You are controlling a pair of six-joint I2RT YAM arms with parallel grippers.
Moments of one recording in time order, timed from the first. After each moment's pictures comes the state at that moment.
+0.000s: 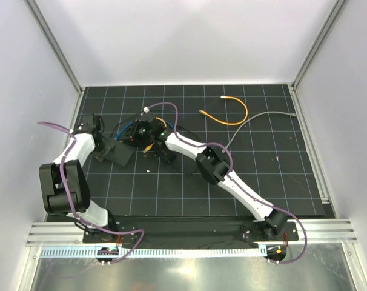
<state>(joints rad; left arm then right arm) 0.14 1.54 0.99 -0.61 -0.15 -0.78 0.86 2.90 2.52 -0.04 -0.33 1.20</state>
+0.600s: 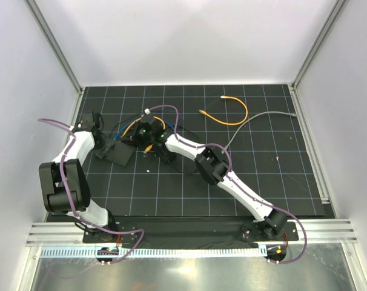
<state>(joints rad) 0.14 1.56 1.02 -0.61 -0.13 -0.75 0.86 2.93 2.53 0.01 -0.33 1.29</state>
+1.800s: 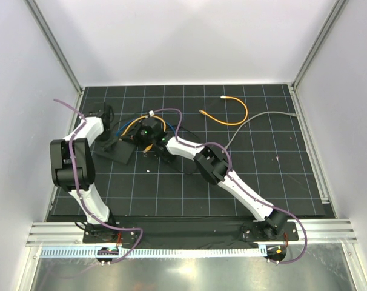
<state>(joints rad) 0.06 1.82 1.25 -0.71 -0.28 -0.65 0.85 2.88 2.37 0.20 -0.25 1.40</state>
